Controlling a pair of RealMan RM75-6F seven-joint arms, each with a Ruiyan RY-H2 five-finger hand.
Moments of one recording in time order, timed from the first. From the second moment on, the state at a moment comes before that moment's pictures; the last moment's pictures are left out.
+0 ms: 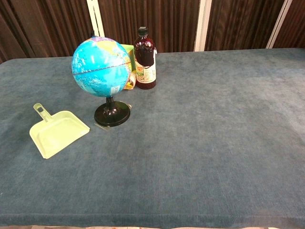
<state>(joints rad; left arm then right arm) -0.10 -1.17 -0.01 -1.56 1.60 1.53 0.08 0.09 -1.14 0.01 -1.58 -1.63 1.50 -0.06</state>
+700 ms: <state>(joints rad) -0.21 -1.31 -0.04 -1.50 1.69 1.54 -0.55 0.09 -1.13 0.01 -1.58 -1.61 1.48 -0.05</state>
